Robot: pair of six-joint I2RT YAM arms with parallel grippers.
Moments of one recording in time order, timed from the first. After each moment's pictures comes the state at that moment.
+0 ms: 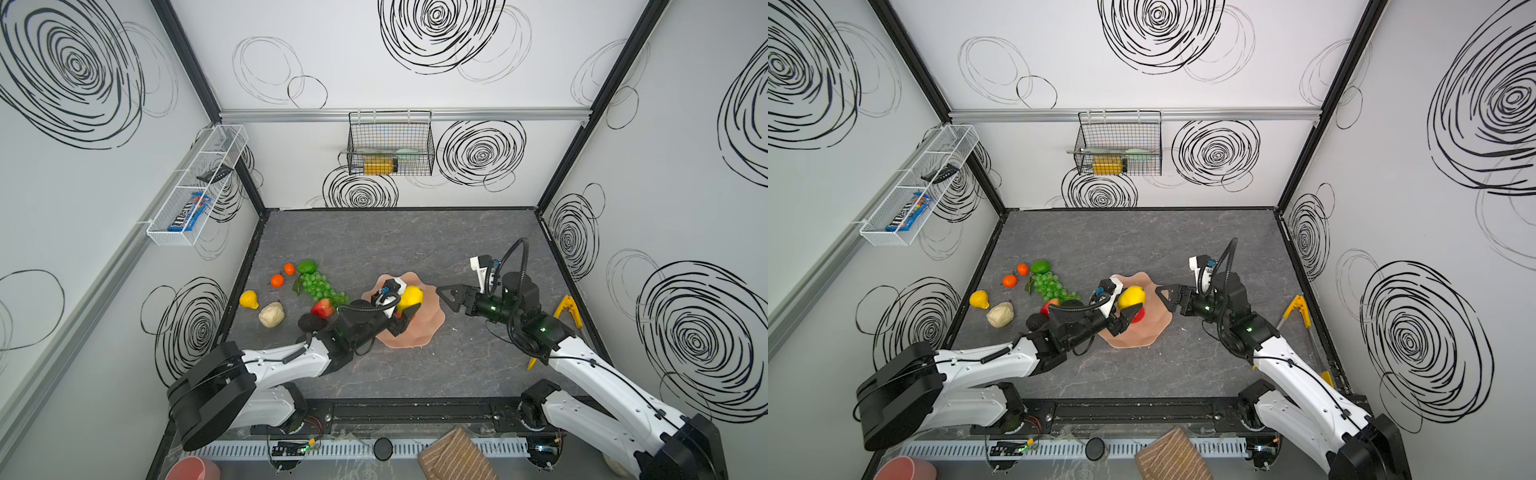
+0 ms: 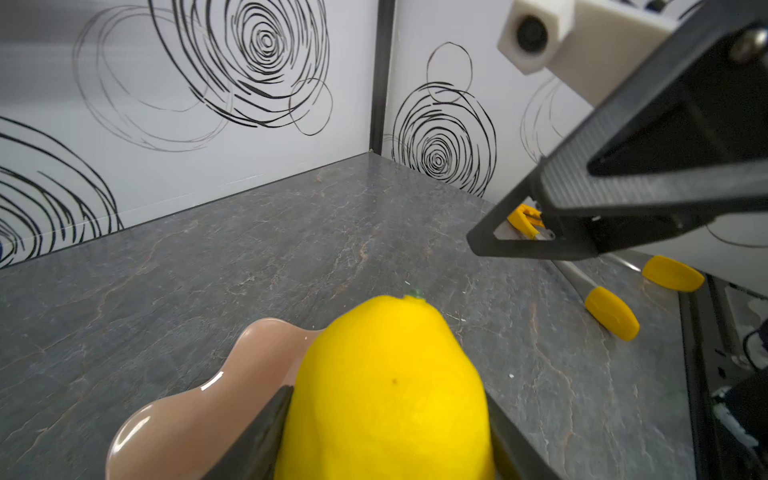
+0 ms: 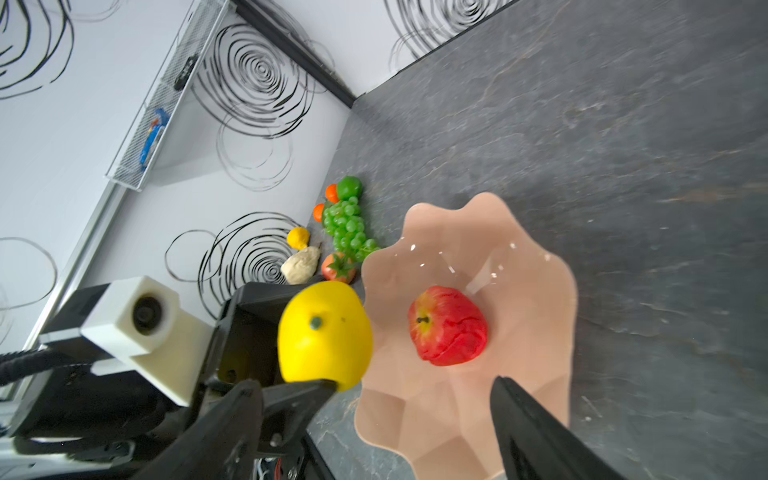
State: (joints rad) left arm -0.87 1.27 0.42 0.68 0.00 -0.05; right arm 0.55 0.90 0.59 -0.06 -0.42 0.74
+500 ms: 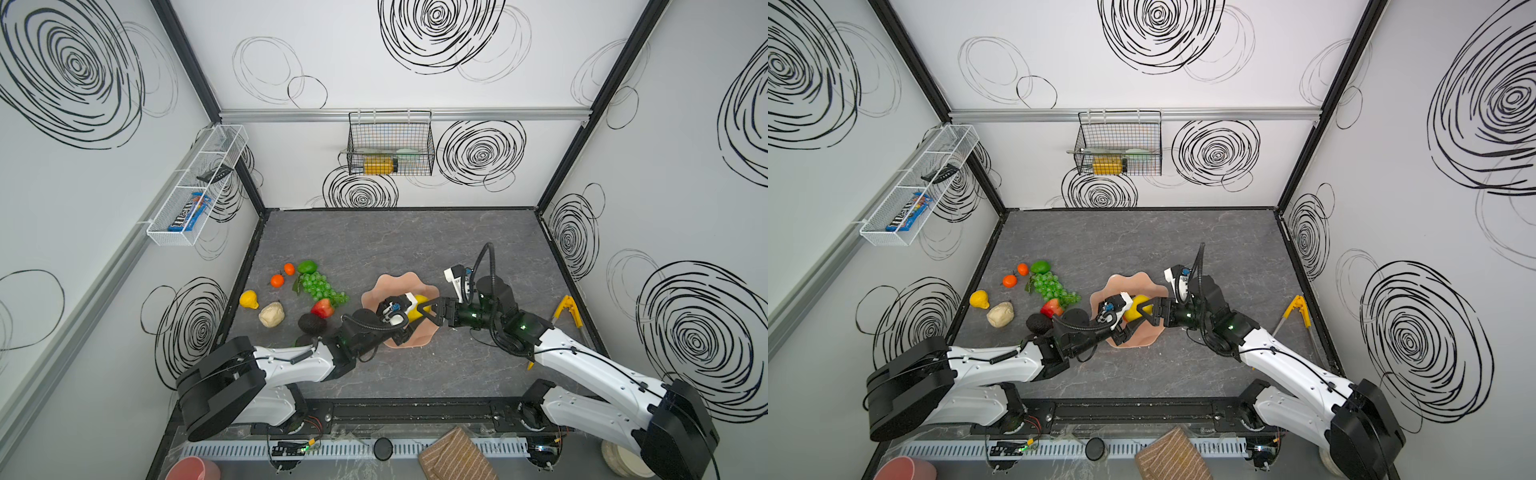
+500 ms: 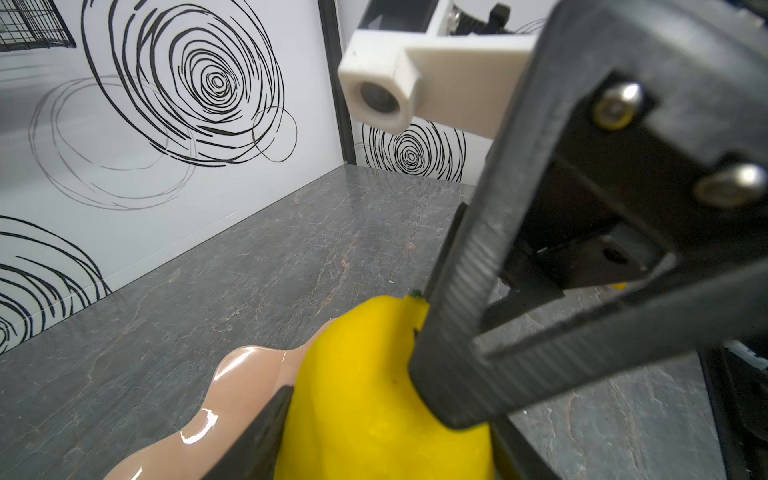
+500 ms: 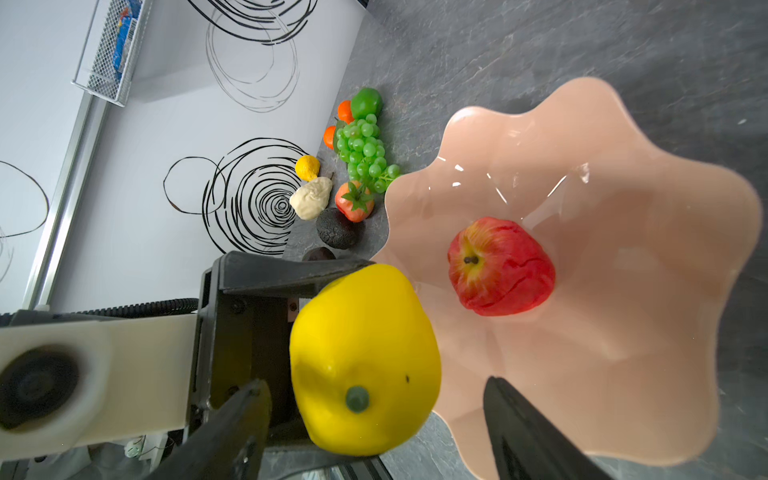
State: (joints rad) left arm -0.92 1.31 0.39 0.78 0.00 0.11; right arm 0.70 1.03 0.59 -0.04 -0.44 0.76
